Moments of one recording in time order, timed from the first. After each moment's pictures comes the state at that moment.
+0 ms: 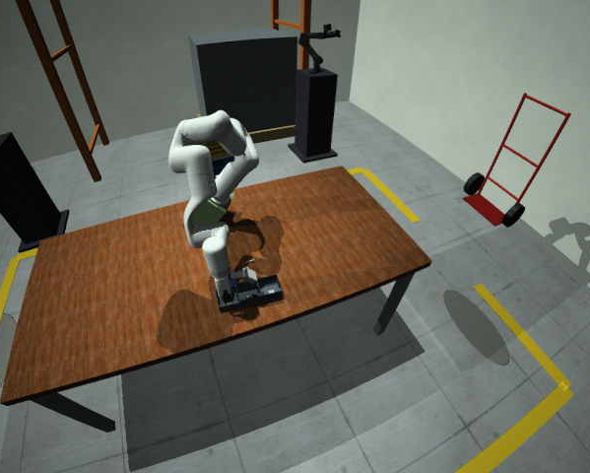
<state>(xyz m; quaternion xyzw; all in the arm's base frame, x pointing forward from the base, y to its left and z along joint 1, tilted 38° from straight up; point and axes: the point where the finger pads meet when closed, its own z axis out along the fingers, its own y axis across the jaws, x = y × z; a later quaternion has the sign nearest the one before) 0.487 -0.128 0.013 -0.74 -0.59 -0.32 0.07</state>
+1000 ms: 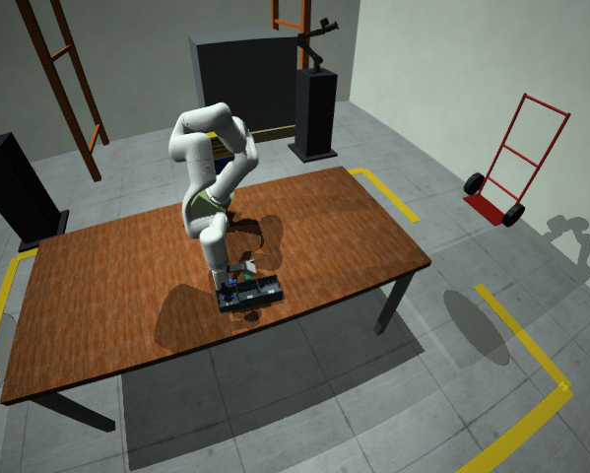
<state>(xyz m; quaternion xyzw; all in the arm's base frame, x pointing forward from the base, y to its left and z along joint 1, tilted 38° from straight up) 0.471 -0.149 0.046 -0.74 -0.59 -0.32 0.07</state>
